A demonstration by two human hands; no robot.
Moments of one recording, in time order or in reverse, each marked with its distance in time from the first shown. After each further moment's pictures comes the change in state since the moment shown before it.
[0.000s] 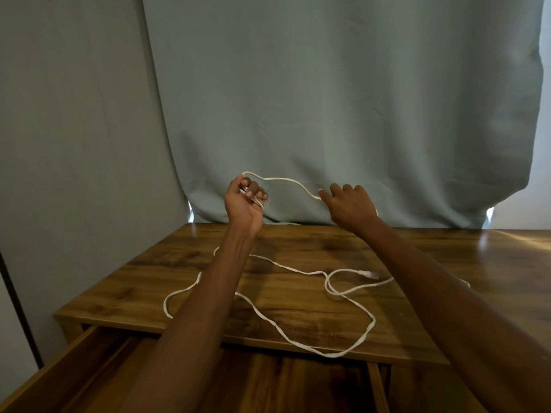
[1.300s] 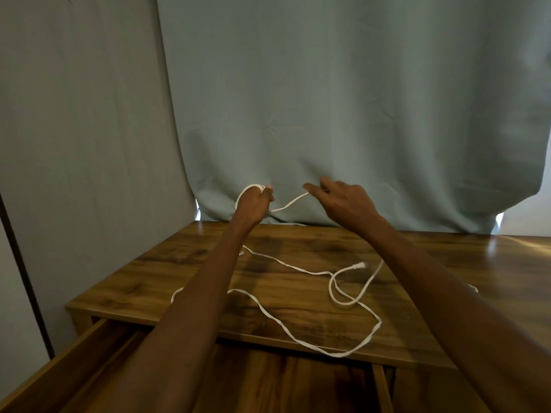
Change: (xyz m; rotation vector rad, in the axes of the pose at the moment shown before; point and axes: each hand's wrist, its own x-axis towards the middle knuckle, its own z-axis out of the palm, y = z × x) left_hand 0.027 0.005 -0.029 1.556 -0.063 0.160; right_hand 0.012 -0.018 -0.051 0.196 0.224 -0.167
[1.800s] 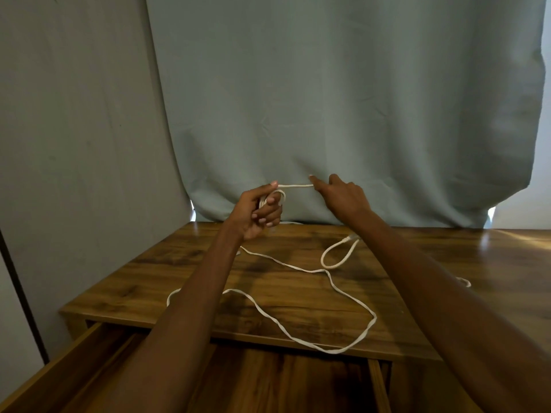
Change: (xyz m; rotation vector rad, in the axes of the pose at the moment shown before) left_hand -0.034 0.027 -0.010 -1.124 -0.752 -0.037; right_hand 0.001 0.009 0.018 0.060 -0.326 0.378
